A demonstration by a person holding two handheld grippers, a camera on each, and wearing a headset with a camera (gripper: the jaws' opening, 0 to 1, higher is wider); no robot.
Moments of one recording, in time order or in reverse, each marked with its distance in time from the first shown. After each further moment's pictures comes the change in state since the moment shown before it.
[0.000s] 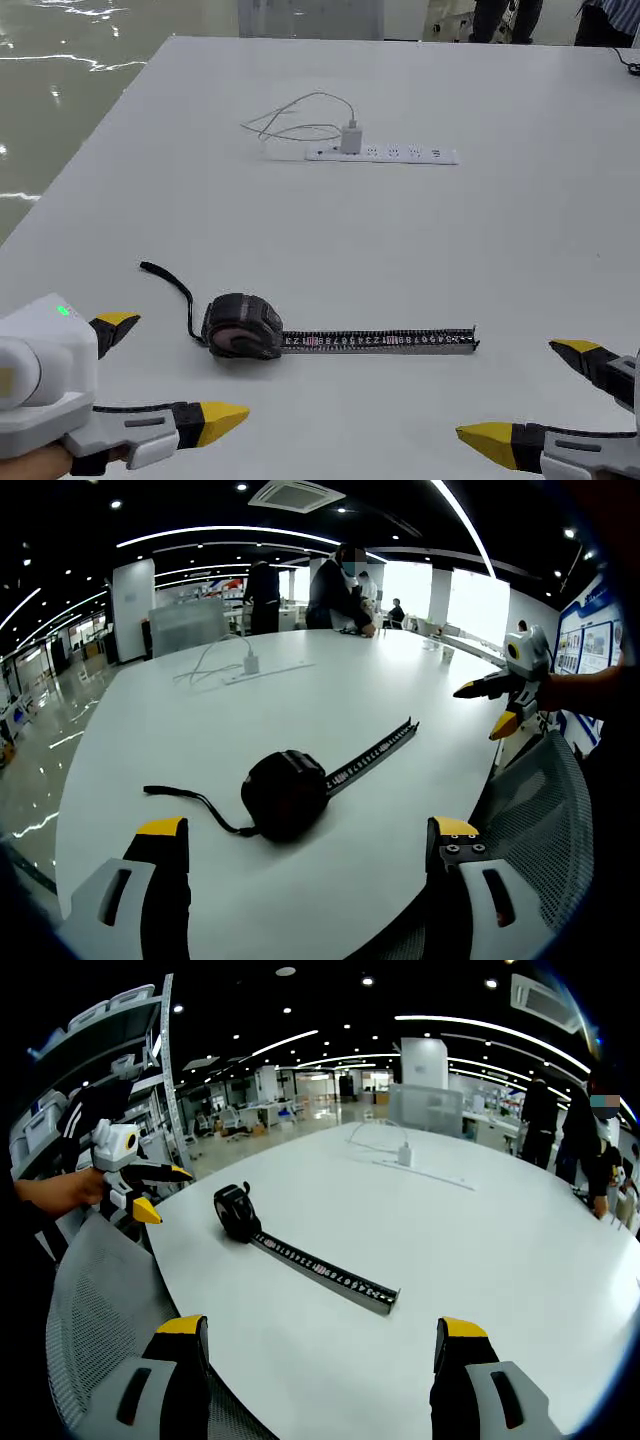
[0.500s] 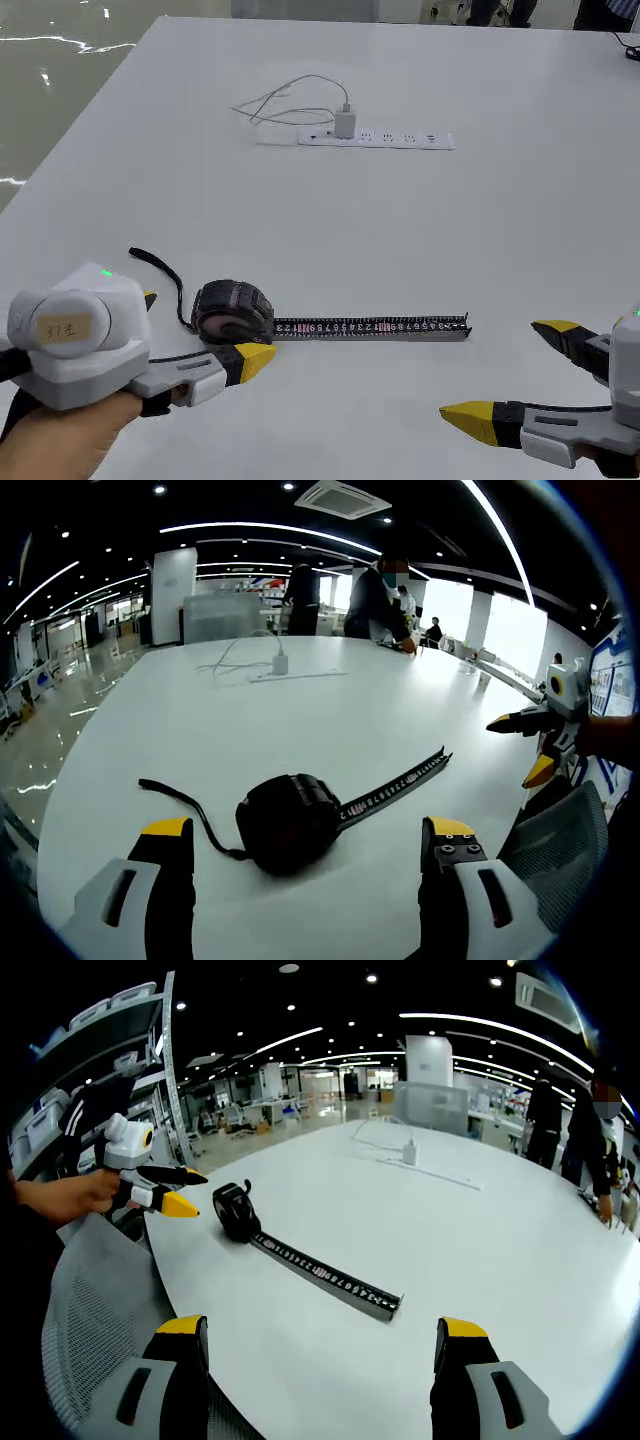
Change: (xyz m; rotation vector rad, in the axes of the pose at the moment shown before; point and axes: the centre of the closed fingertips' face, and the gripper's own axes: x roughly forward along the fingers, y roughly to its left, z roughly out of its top) left arm 0.042 0.003 0.014 -0.132 -0.032 0.118; right arm 0.012 -0.002 0.004 -0.008 0.011 0.019
